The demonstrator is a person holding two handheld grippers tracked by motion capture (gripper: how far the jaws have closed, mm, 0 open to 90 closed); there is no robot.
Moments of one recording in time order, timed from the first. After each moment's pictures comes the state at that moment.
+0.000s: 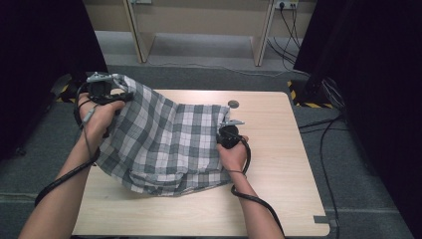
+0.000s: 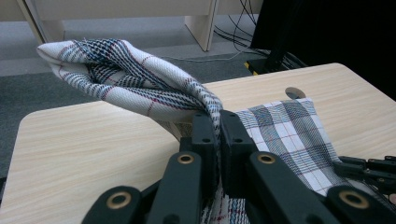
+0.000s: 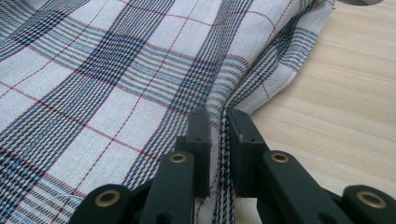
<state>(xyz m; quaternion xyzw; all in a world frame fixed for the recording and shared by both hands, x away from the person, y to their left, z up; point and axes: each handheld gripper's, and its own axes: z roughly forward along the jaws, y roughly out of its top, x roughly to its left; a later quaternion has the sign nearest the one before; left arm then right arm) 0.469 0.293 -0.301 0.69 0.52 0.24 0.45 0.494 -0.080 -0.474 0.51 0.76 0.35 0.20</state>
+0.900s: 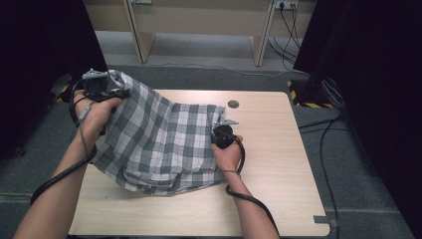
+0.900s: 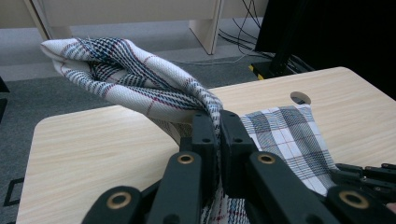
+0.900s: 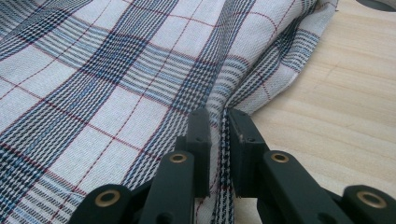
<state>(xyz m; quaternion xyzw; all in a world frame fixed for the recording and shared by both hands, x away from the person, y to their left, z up) 0.469 0.299 -0.292 0.68 0.52 0.25 0.44 0.495 -0.062 -0.476 0.51 0.76 0.36 0.19</state>
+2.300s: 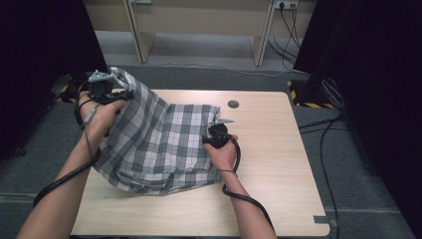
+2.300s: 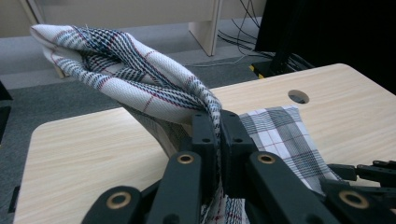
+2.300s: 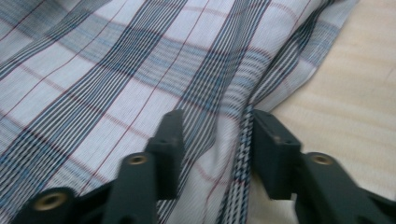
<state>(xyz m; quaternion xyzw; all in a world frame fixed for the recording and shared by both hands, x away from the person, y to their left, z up) 0.464 0.283 -0.294 0.69 0.51 0.26 0.44 0.496 -0.047 -0.471 0.51 0.77 0.36 0.15</state>
